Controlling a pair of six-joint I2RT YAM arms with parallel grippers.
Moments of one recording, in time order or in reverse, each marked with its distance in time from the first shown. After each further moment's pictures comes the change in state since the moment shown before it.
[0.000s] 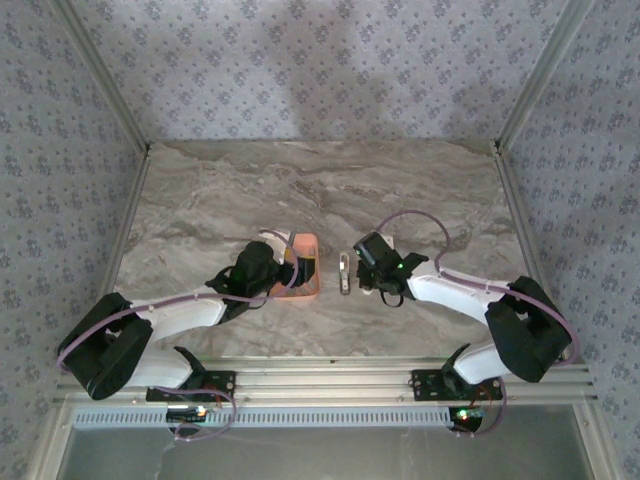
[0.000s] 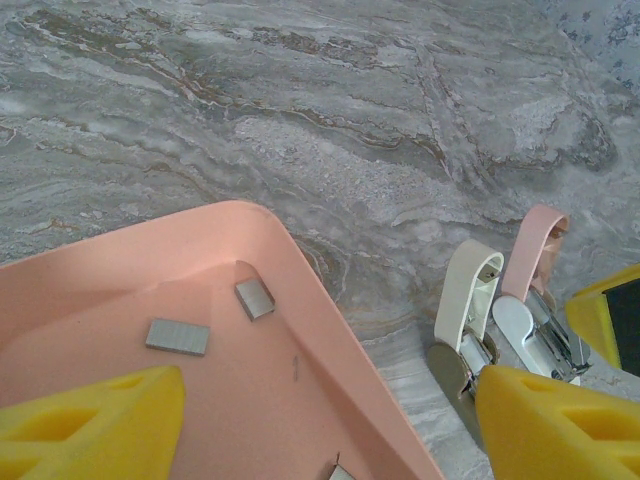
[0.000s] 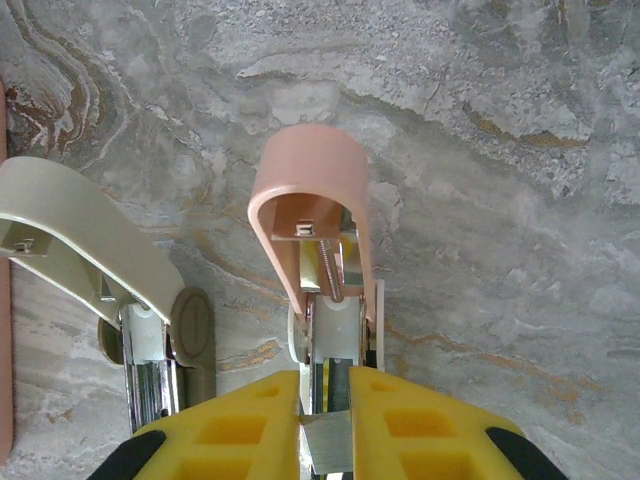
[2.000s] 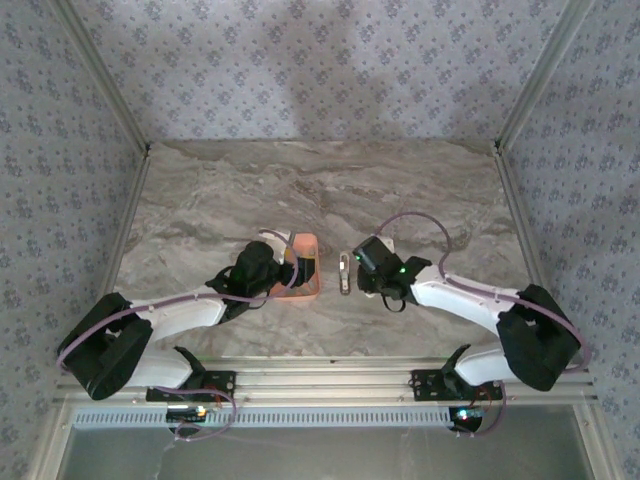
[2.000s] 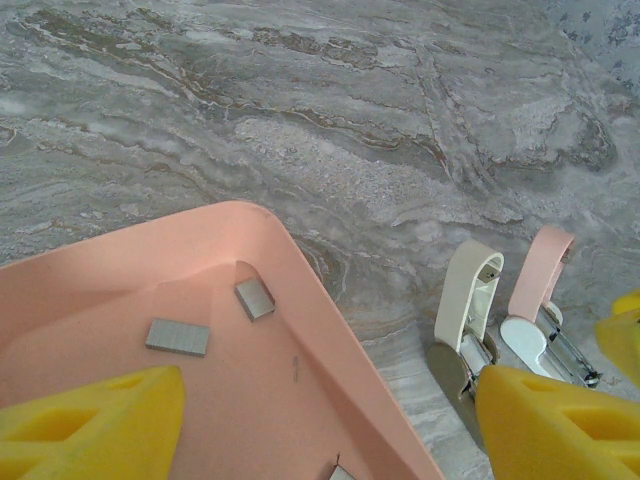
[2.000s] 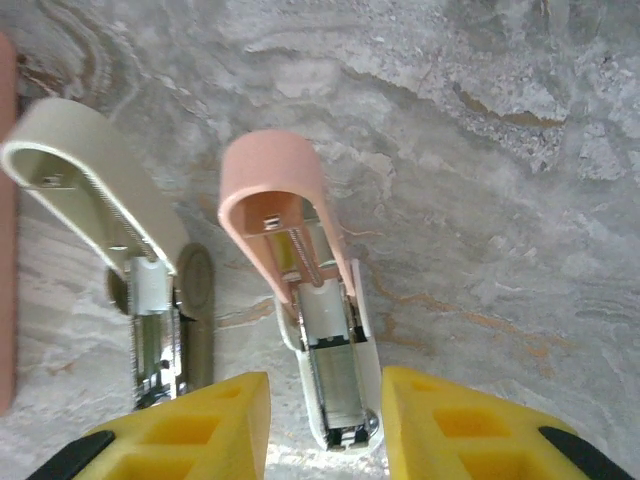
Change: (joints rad) left arm 0.000 0.000 0.000 0.000 0.000 0.000; right arm 0.033 -0.068 -0.006 -0.067 0.024 -0.009
